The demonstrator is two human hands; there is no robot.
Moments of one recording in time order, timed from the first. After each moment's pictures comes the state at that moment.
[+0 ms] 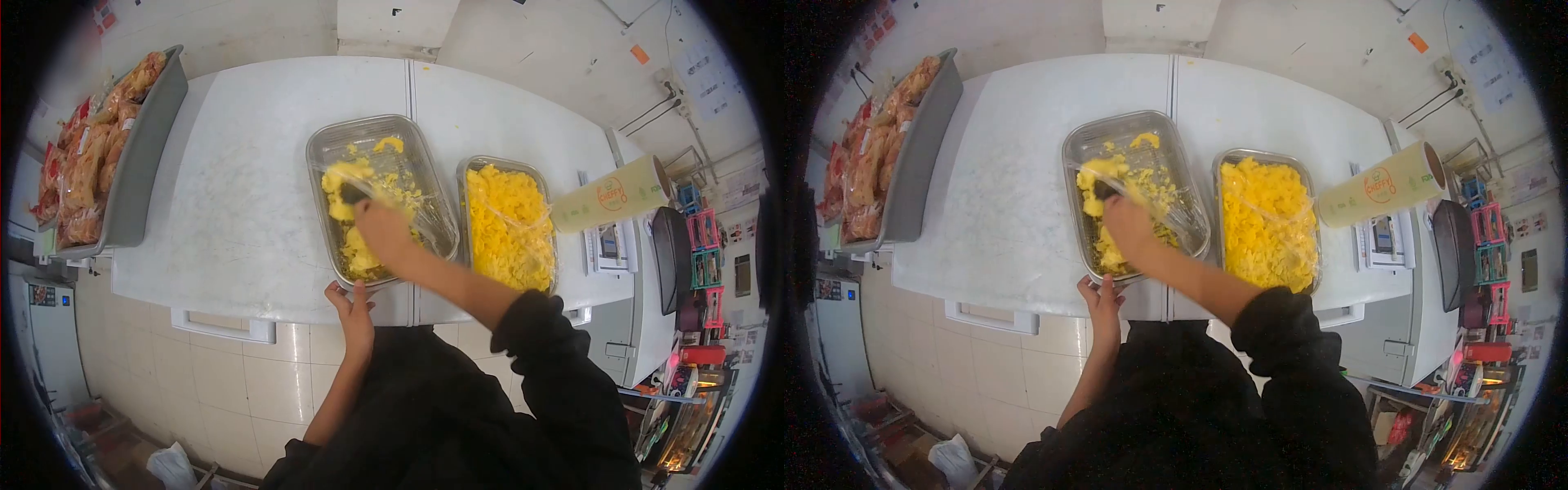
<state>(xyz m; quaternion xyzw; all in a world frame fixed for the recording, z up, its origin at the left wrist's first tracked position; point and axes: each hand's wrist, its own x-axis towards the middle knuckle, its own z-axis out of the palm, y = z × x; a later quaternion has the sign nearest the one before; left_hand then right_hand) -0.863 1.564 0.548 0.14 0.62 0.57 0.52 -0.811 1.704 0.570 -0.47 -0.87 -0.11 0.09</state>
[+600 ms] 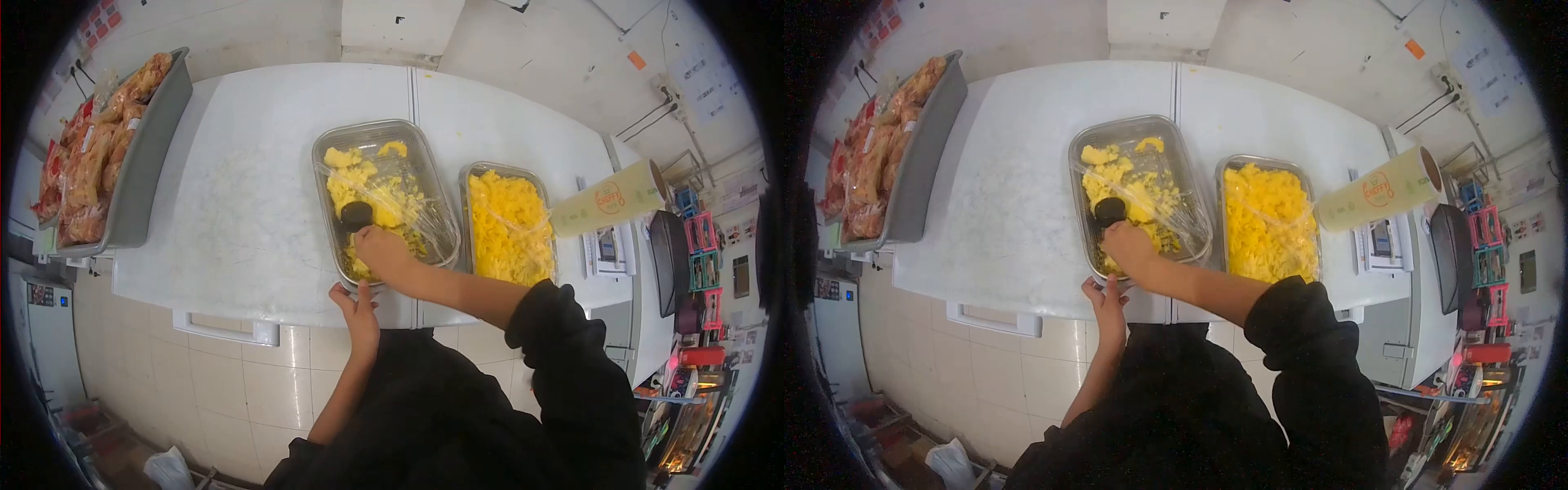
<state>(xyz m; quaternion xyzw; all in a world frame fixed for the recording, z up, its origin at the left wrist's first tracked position) -0.862 1.566 0.543 0.15 0.62 0.59 0.50 -0.809 1.687 0.562 -0.41 -0.91 -0.04 0.05</state>
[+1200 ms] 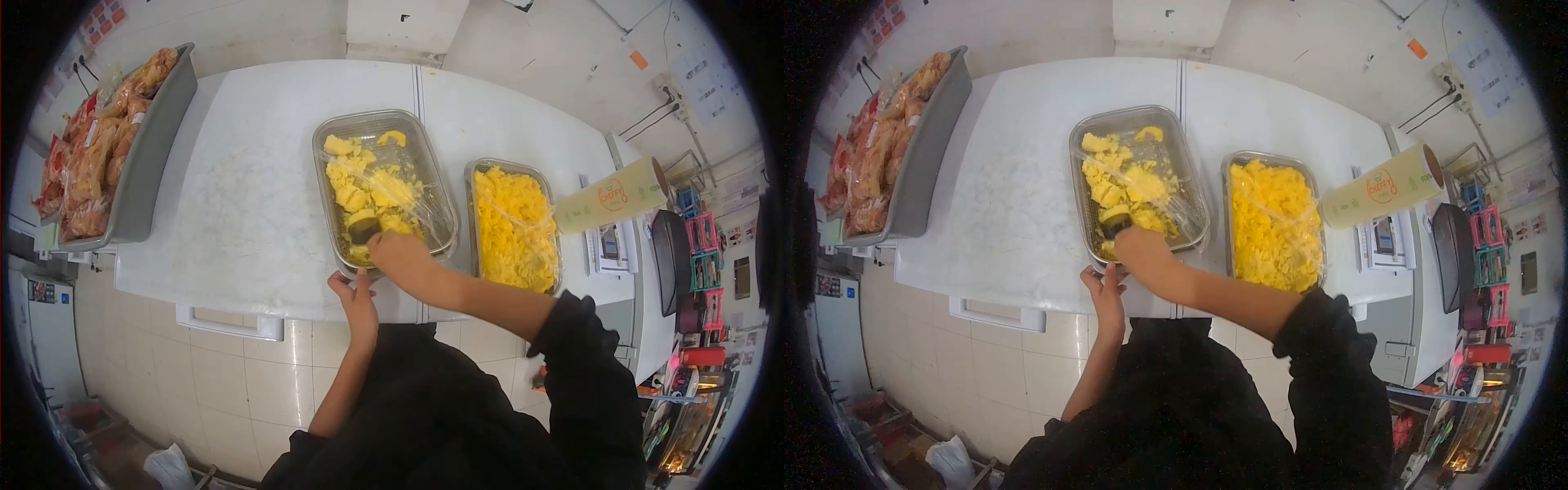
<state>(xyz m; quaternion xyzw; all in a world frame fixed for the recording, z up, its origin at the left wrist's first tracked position) -0.871 1.574 0.548 0.16 0.63 0.60 0.47 -0.794 1.667 0.624 -0.41 -0.91 -0.01 0.01</state>
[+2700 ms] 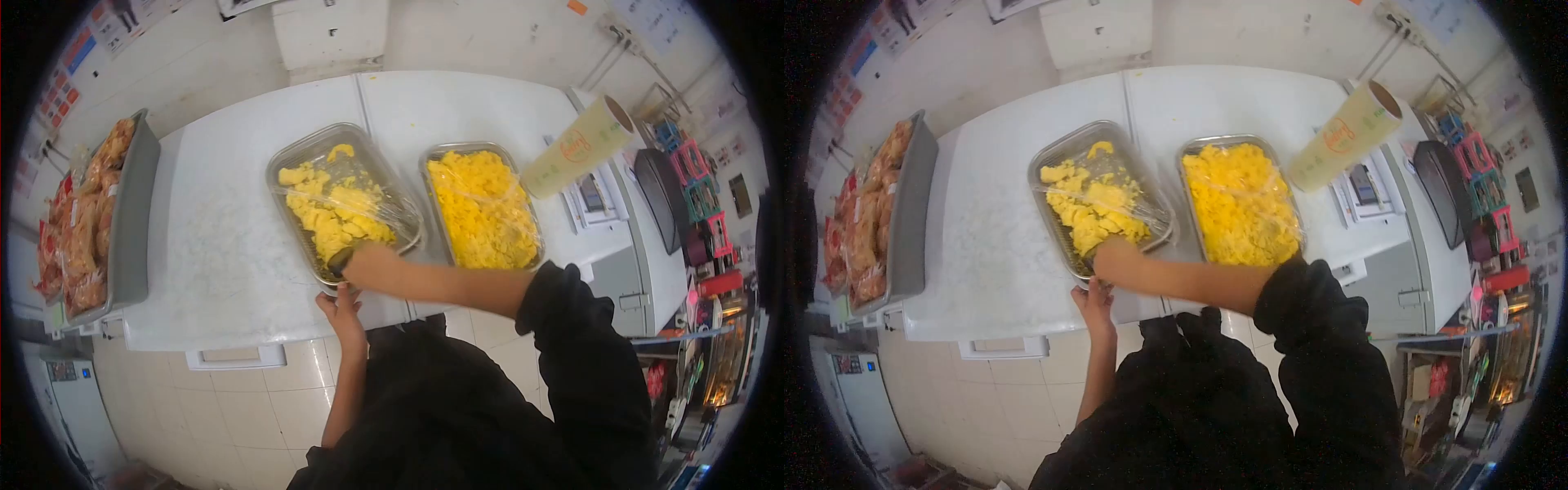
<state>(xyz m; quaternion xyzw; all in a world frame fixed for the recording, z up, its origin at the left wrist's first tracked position) -0.871 1.570 0.537 0.15 0.59 0.60 0.52 -0.781 1.667 0.611 -0.28 -0.96 0.06 -0.05</state>
